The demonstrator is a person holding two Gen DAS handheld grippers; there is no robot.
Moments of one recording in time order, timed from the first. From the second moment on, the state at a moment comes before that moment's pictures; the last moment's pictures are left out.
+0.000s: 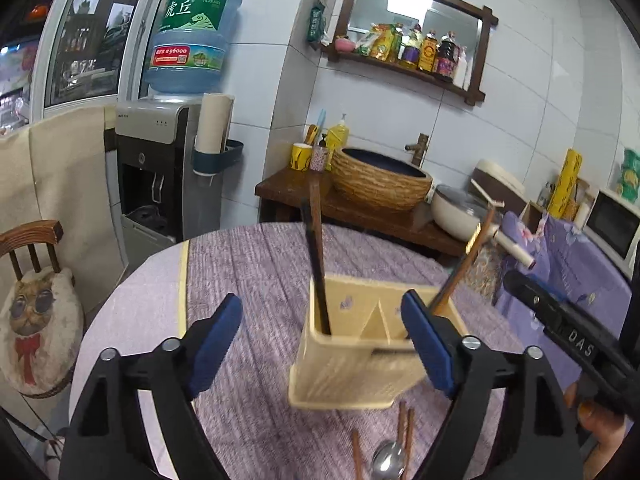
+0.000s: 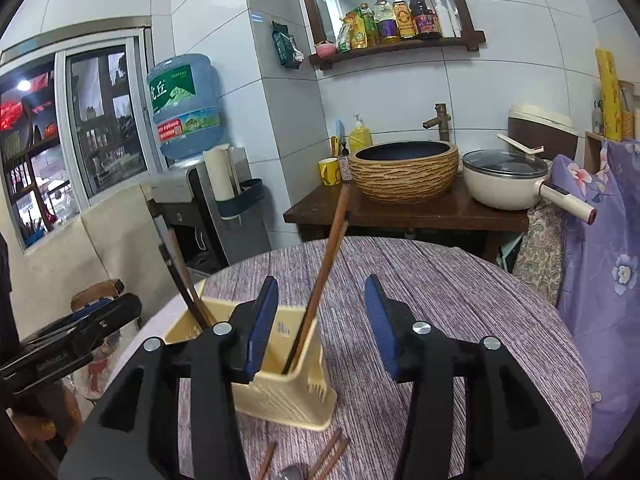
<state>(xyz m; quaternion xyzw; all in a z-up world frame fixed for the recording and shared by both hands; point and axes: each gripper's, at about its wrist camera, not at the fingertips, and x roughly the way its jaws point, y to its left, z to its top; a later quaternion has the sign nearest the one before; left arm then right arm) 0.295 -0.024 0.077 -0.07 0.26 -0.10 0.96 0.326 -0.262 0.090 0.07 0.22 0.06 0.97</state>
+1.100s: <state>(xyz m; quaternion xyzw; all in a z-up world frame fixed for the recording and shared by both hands) 0.222 -0.067 -0.068 0.00 0.45 -0.08 0.89 0.233 -0.264 -0.042 0.06 0.36 0.01 0.93</state>
